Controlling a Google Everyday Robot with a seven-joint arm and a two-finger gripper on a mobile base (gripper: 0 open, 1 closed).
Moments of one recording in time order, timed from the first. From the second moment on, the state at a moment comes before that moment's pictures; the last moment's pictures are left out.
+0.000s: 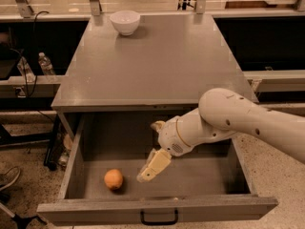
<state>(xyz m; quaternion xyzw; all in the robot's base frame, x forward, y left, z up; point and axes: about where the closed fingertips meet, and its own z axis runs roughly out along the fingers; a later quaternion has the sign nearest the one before) 0.460 0.017 0.714 -0.58 0.72 0.27 0.28</state>
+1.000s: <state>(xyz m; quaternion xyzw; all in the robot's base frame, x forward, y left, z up) 0.468 0.050 0.677 -0.65 0.62 0.26 0.35</state>
